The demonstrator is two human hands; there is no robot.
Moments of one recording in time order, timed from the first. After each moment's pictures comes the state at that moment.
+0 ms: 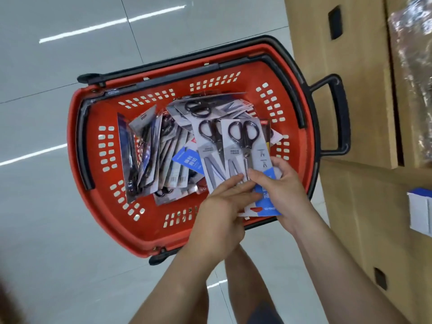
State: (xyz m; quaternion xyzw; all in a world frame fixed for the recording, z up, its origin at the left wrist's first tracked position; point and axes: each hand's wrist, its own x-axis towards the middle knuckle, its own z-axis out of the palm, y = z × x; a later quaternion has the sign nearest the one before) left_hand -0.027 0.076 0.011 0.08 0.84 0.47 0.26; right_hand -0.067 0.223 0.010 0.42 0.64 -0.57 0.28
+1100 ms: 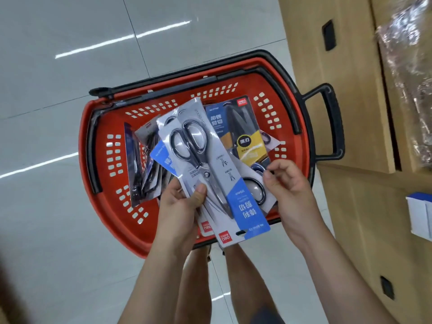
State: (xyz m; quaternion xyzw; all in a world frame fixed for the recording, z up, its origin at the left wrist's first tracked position) left_hand -0.043 0.048 0.035 -0.46 0.42 0.75 0.23; right_hand -0.059 0.232 0.039 0.31 0.69 -0.62 0.21
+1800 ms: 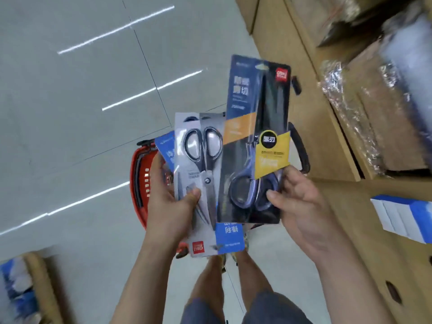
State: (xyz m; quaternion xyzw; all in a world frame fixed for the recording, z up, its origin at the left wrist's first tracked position) left_hand -0.077 0.048 0.220 -0.26 0.74 0.60 0.13; right_hand -0.067 0.256 0.212 0.22 0.54 -0.79 0.21
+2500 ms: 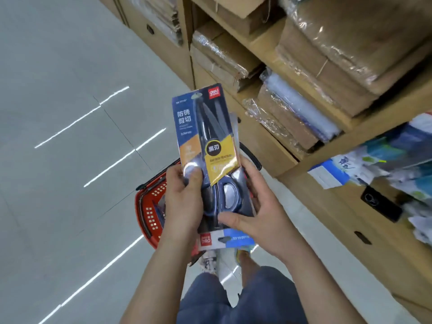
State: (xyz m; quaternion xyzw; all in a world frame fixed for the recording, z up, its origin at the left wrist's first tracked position) left_hand -0.043 0.076 0.397 -0.19 0.71 0.66 0.15; right_hand 0.032 0.203 0.404 0.16 0.68 -0.71 0.09
